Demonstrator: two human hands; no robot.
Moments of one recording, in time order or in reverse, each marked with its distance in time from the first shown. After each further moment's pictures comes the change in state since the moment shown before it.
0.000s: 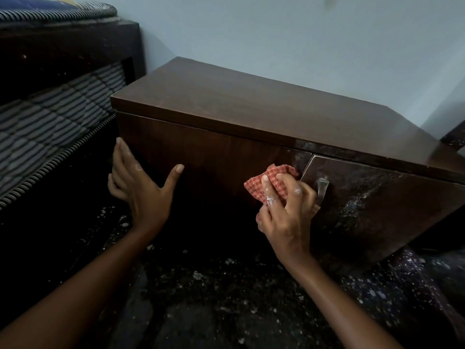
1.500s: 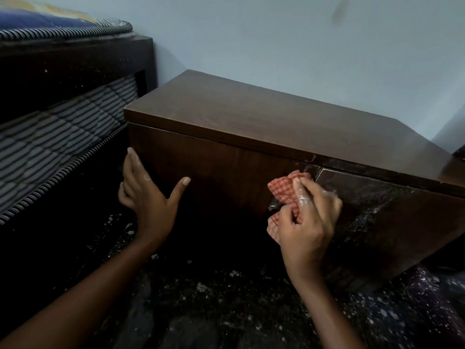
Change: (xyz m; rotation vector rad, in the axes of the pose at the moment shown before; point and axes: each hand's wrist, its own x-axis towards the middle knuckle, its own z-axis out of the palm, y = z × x) left_hand 0.000 -0.002 -0.003 -0.042 -0.039 0.034; right_hand 0.021 -0.012 -0.012 0.102 0.295 0.246
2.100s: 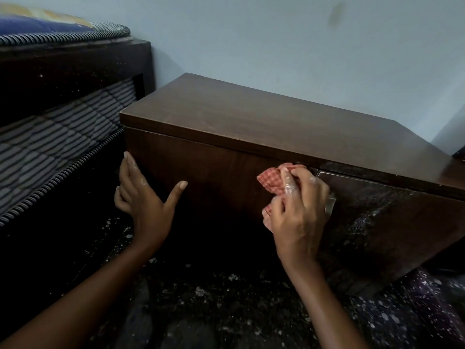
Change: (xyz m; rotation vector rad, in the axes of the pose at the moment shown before) left_hand 0.001 0.001 0.001 0.003 0.015 -0.003; right_hand 0.018 -0.007 0.010 -0.069 -0.086 -0.061
